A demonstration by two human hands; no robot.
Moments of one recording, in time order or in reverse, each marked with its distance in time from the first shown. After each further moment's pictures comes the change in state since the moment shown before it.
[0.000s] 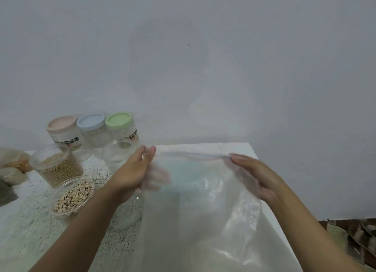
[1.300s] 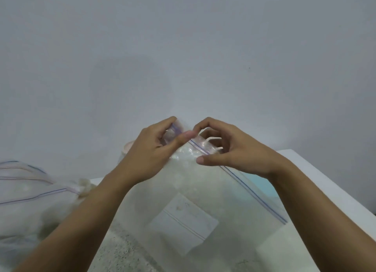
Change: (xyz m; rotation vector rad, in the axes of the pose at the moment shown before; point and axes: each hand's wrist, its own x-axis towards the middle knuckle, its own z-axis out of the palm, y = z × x) left_hand -0.032 0.090 -0.241 0.489 -0.117 0.901; right_hand -0.049 0.048 0.354 -0.996 -0.411 -0.605
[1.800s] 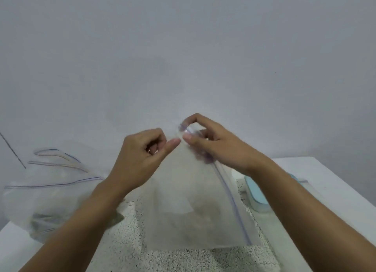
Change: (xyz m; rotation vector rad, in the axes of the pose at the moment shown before) left_hand -0.051 -0.034 -0.058 0.283 0.249 0.066; right_hand 0.050 -0.027 0.065 0.100 -0.004 0.004
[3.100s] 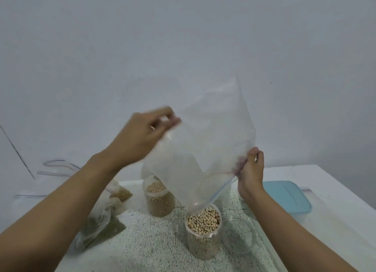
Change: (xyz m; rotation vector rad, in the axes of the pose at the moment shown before) left_hand 0.056 0.040 -0.024 0.065 -0.242 0.013; right_hand 0.005 0.147 -0.026 0.642 1.069 0.225
